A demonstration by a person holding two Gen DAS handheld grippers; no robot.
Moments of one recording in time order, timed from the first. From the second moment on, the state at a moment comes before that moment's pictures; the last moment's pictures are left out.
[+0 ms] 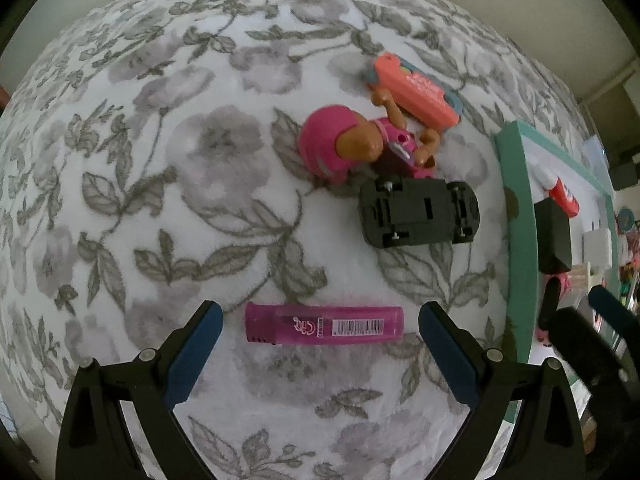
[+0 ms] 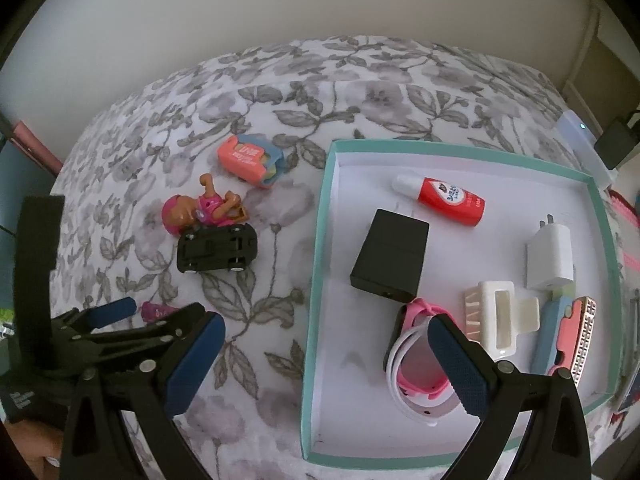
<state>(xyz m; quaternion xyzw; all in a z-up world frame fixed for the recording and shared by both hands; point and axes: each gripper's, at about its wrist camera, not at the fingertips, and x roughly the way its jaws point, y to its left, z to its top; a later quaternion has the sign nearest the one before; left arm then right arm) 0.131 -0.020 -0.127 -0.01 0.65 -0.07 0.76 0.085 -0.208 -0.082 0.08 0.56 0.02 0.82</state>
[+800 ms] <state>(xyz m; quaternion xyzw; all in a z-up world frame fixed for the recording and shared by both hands) 0.130 -0.020 -0.129 0.00 0.65 -0.09 0.76 0.088 -0.207 -0.076 0.08 0.54 0.02 0.83</state>
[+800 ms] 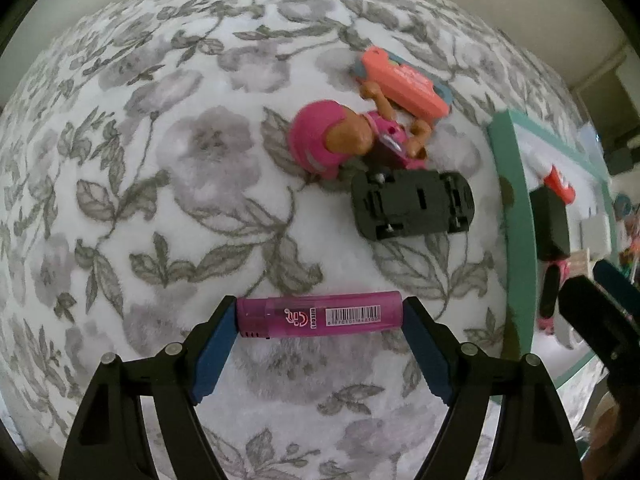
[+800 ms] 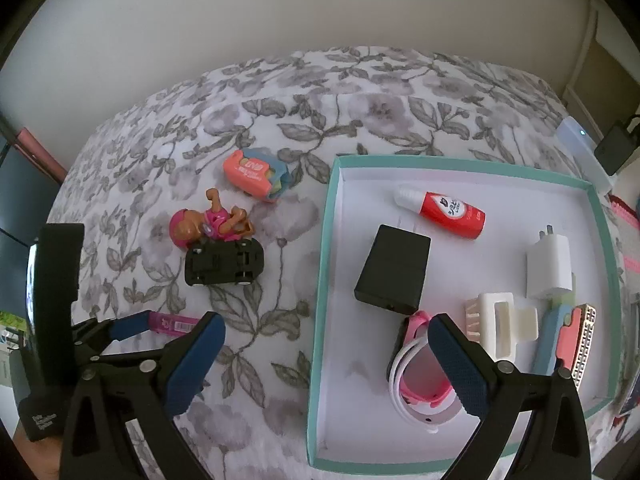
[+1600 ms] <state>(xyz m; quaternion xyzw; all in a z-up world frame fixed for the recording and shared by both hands) 0.156 0.095 -0.091 -0.14 0.57 0.05 0.81 0.129 -0.132 -0.100 0.04 0.55 0.08 0.83</state>
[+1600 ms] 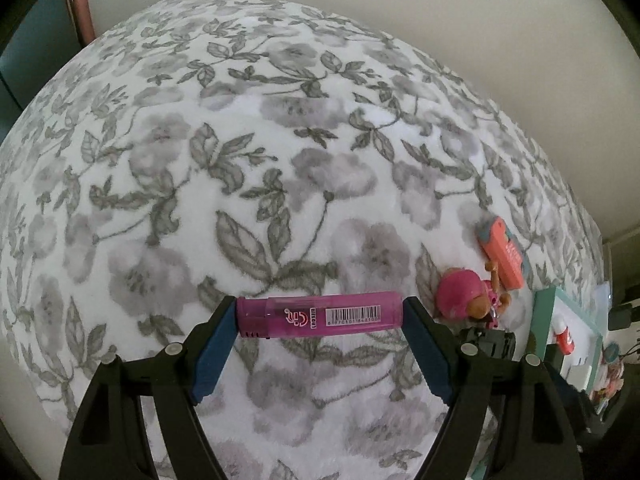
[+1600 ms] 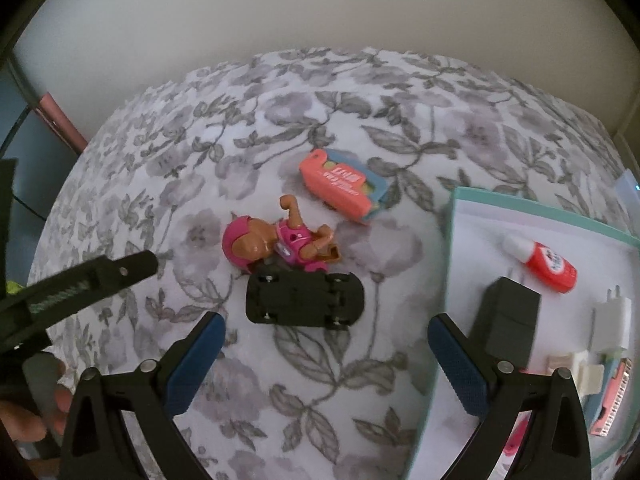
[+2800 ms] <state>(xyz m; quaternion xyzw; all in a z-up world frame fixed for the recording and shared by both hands) 0.162 0.056 -0.074 -0.12 0.56 0.01 0.82 0.129 -0.130 -0.090 0.04 0.54 0.07 0.84</state>
